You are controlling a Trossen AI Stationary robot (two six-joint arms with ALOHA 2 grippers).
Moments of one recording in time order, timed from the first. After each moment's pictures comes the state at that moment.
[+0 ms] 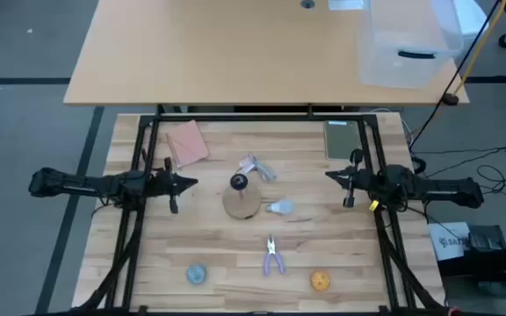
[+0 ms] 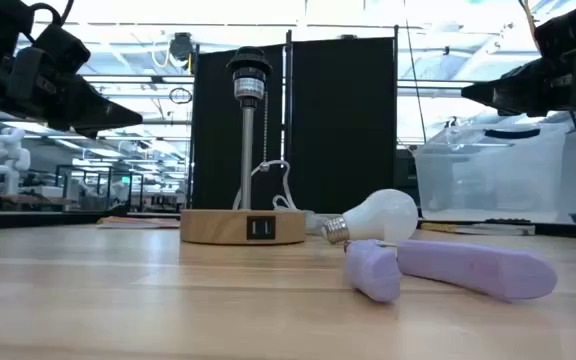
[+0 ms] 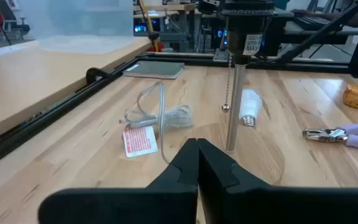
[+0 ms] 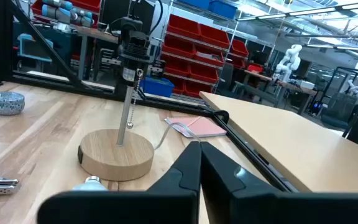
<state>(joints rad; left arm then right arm) -0.06 0.21 0.01 0.05 -0.25 -0.02 -0.03 0.01 0.01 0.06 0.18 -0.25</state>
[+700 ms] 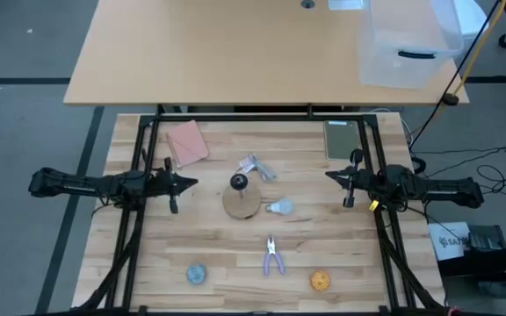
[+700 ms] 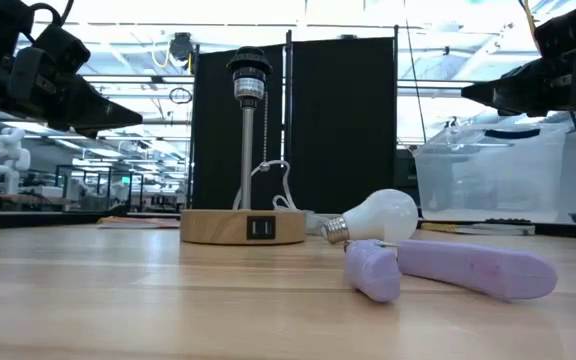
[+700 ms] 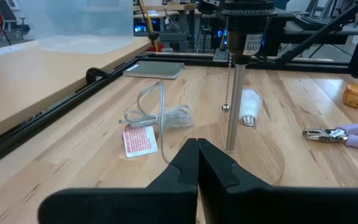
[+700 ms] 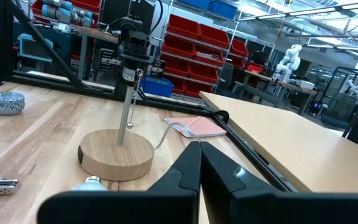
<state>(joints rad) -0.06 0.21 0.01 0.05 -0.25 -0.02 -0.03 0.01 0.01 0.06 0.18 -0.25</state>
